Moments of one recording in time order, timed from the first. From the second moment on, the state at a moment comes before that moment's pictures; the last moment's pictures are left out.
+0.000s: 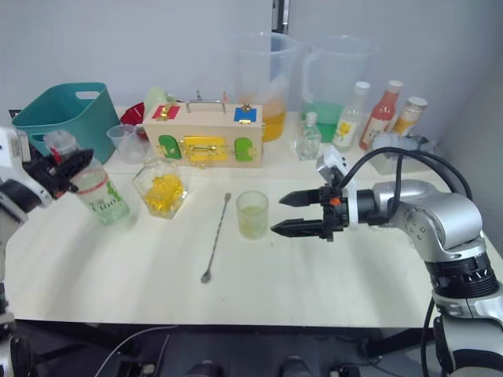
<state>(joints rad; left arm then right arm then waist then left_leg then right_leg) -0.66 0.80 0.44 0.25 -0.47 0.49 -0.58 -0.76 -0.85 0.05 -0.15 0.76 0.93 1.12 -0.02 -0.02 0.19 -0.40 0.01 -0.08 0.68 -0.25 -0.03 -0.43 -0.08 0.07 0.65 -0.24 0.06</state>
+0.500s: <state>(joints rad) -0.94 0.78 0.28 0.82 -0.27 0.22 -0.58 -0.70 -0.86 -0.04 -0.22 0.77 0.97 1.04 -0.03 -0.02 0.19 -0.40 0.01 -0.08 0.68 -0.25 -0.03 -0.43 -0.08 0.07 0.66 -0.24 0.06</state>
